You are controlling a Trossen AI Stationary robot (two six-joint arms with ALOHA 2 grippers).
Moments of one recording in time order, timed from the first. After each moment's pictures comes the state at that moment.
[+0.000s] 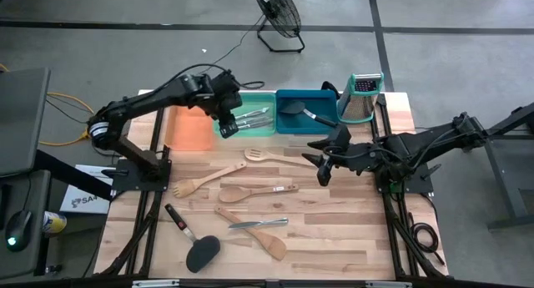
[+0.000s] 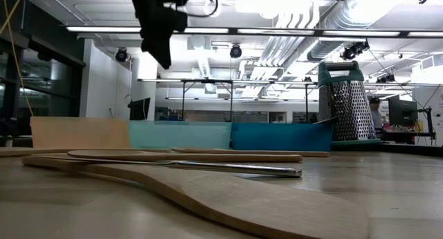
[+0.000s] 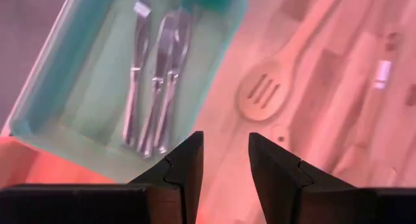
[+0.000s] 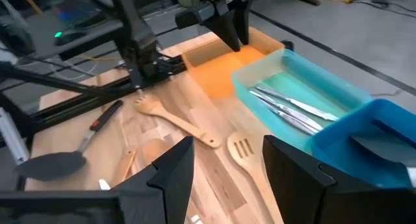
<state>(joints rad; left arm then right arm) 0.47 1.47 1.46 -1.08 0.04 0.01 0.30 1.14 1.08 -0.43 0.60 0.52</state>
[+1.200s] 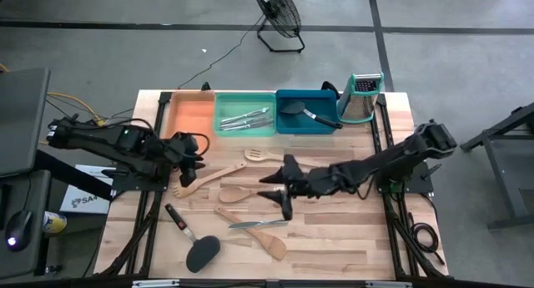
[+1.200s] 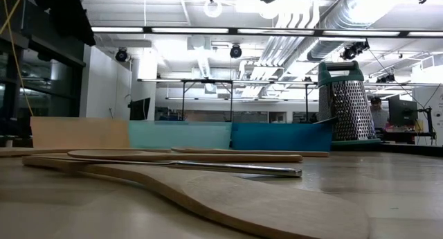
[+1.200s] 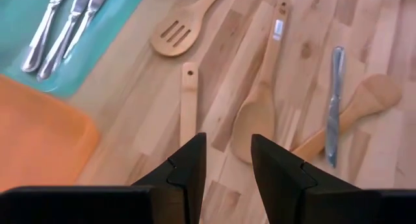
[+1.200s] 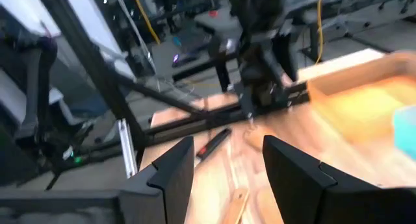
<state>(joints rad) -0.19 0.78 0.88 -0.96 -0.25 -0.61 0.33 1.58 1.11 0.30 0.33 0.38</state>
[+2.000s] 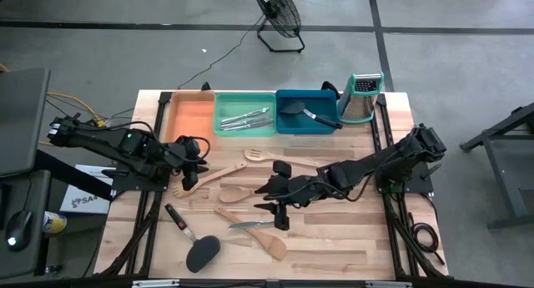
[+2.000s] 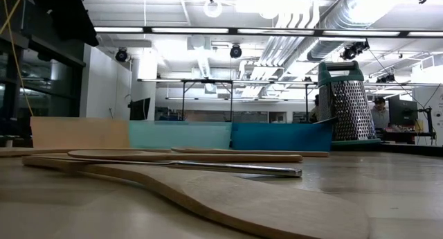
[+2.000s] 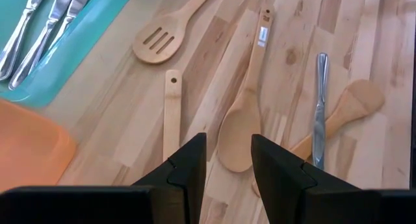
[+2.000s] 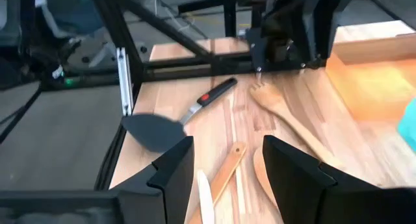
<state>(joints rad) -0.24 0.77 0.83 -0.86 -0.26 -0.63 0.36 1.69 1.43 -0.18 0.25 0.28</state>
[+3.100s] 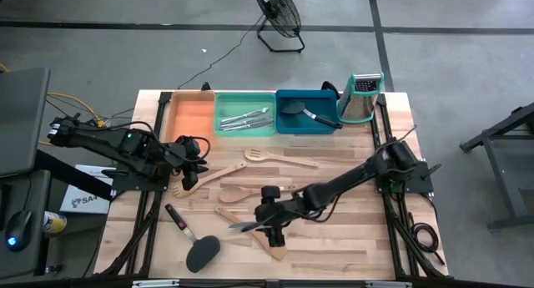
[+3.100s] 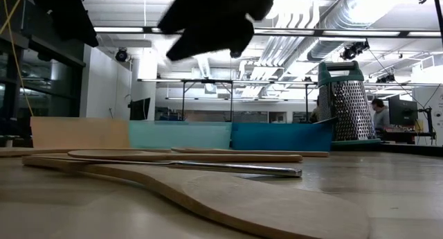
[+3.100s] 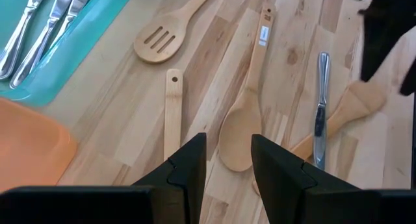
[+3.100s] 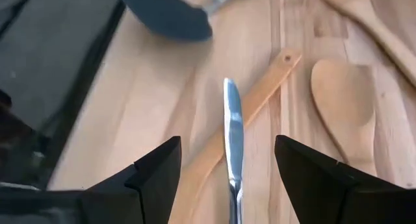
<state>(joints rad) -0.24 0.77 0.83 -0.87 -0.26 -0.63 0.39 1.98 1.43 -0.18 0.12 0.23</state>
